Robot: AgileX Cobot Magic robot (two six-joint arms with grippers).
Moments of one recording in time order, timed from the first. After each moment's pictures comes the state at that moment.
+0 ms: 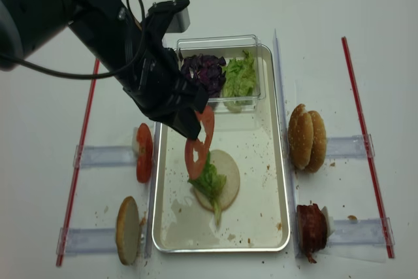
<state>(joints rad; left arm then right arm) -0.42 1.60 -1.27 -0.55 1.22 0.26 -0.05 -0.02 -0.48 0.08 1.13 -0.07</state>
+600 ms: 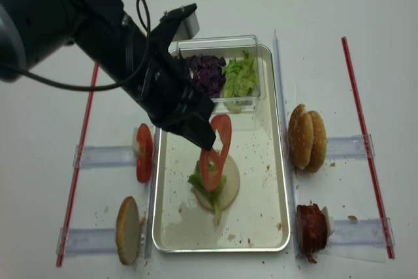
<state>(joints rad) -0.42 1.60 -1.19 -0.72 1.22 0.41 -0.05 -0.02 -0.48 0.08 1.13 -0.07</state>
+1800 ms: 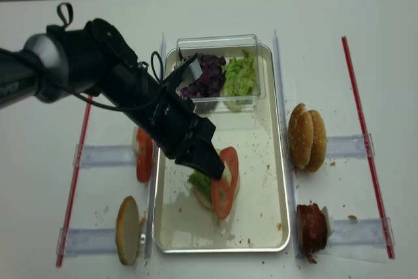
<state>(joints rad) -0.38 1.79 -1.05 -0.98 1.18 0.66 -0.05 -0.02 -0.48 0.08 1.13 -0.07</state>
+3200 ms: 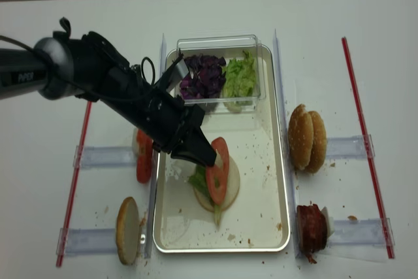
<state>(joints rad) -0.29 1.91 -1.05 -1.07 1.17 0.72 -0.05 -0.02 -0.48 0.08 1.13 -0.07</state>
